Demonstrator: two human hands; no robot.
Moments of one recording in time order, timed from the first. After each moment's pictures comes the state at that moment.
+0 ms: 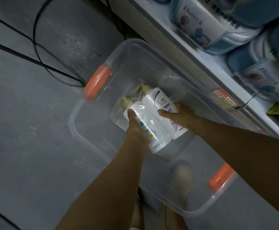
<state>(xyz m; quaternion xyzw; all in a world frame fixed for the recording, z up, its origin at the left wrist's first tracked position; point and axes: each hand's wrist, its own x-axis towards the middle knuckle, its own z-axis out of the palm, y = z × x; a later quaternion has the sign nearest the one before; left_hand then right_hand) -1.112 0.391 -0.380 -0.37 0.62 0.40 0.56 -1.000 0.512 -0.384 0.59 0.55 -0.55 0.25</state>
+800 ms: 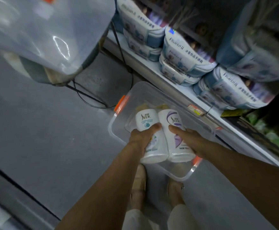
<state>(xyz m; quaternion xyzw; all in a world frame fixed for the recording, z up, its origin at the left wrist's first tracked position) -1.146 0.378 -0.168 -0.13 0.71 0.29 0.62 -0.976 0.464 -0.164 0.62 0.32 -0.71 0.10</state>
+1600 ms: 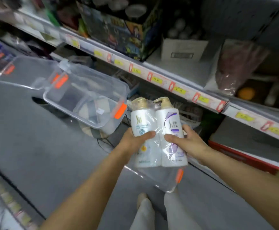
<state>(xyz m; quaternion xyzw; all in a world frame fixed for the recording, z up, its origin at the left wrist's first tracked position) -1.168 0.371 0.276 0.22 0.68 0.39 0.58 -0.972 0.444 0.265 0.59 0.51 -0.62 -0.11</state>
